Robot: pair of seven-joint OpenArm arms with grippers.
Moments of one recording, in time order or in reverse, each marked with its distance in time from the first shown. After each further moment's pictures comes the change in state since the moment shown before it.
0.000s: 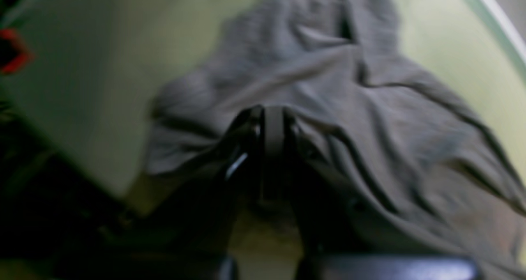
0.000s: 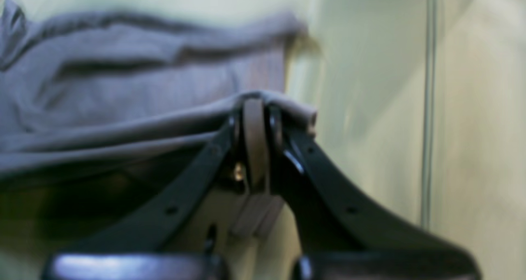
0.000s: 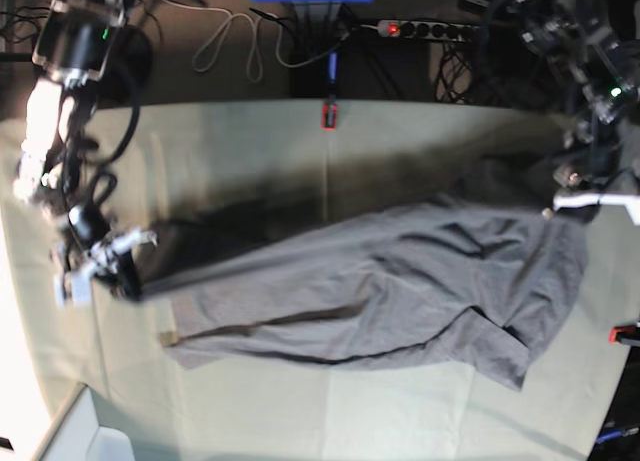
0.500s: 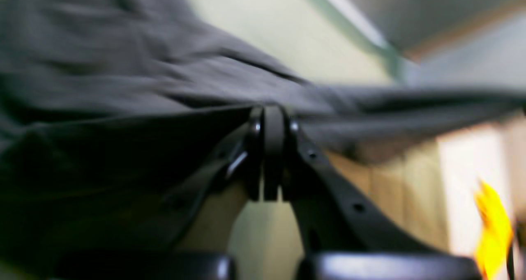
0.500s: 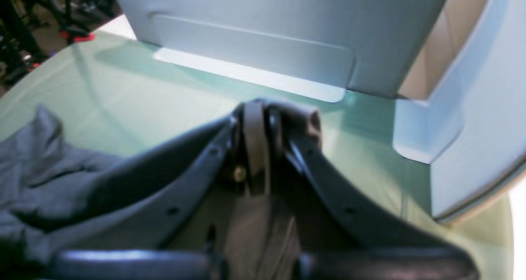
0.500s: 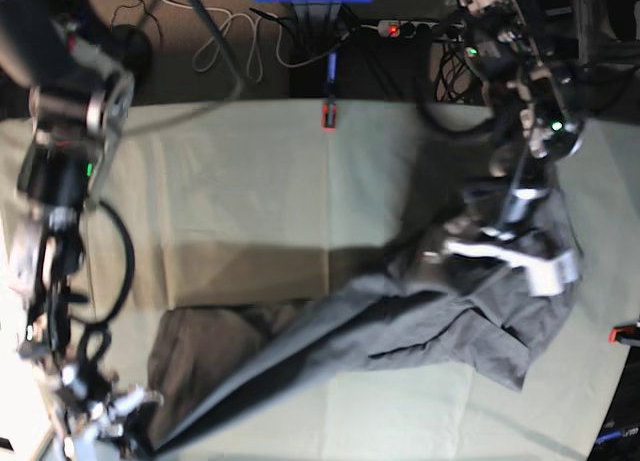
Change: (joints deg) left arm -1.9 1.1 23.0 2.1 -9.7 0.2 -0.2; right arm 26.6 1.1 -6.8 -6.6 -0.2 0.4 -3.8
